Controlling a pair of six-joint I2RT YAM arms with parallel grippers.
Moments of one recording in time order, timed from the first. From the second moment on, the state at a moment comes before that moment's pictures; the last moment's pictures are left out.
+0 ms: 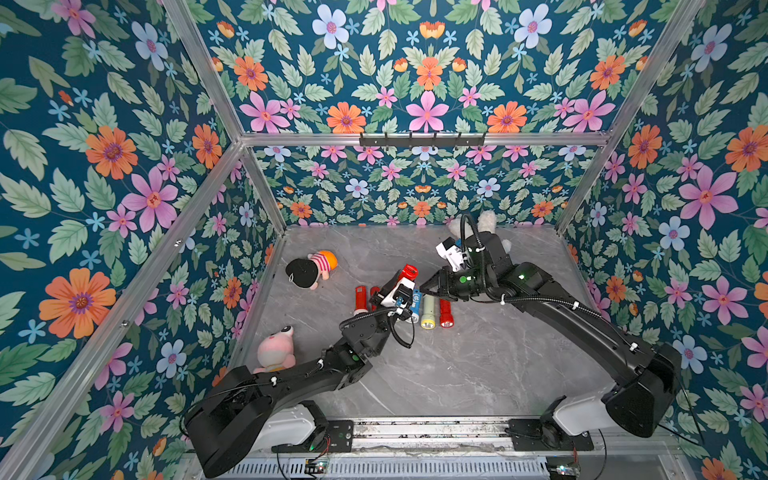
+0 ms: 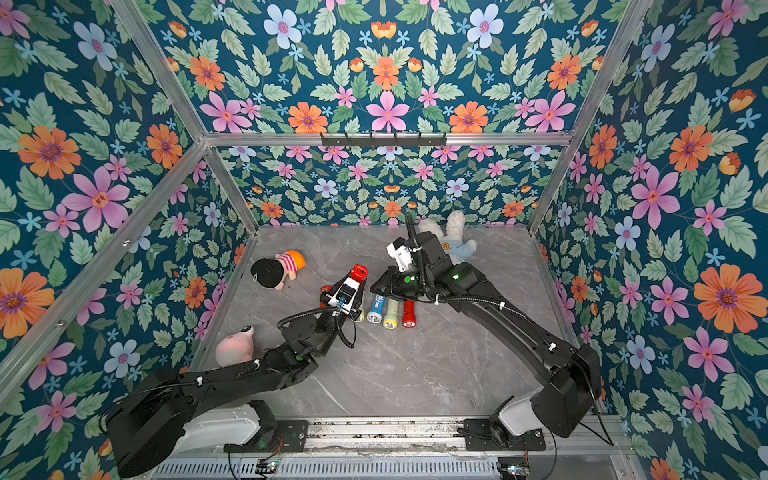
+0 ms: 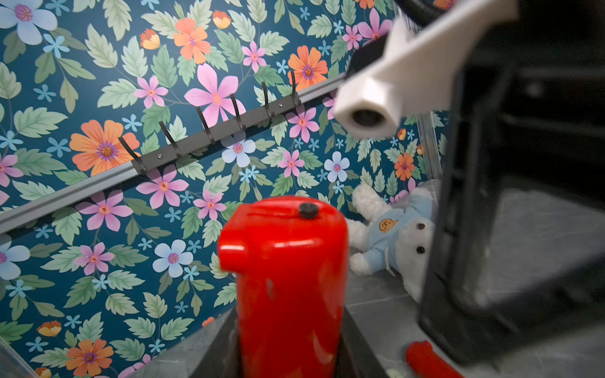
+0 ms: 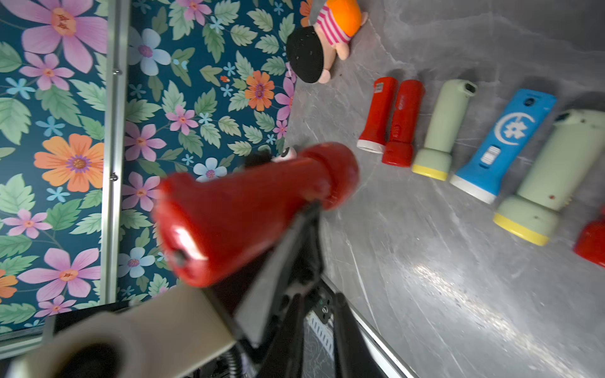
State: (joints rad) left arm -0.88 1.21 0.52 0.88 -0.43 0.42; right arm 0.64 1.42 1.36 -0.60 -0.54 0.78
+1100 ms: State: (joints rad) left arm -0.17 1.72 1.13 -0.49 -0.01 -0.30; right arm 0.47 1.20 1.09 -0.62 -0.55 0.71
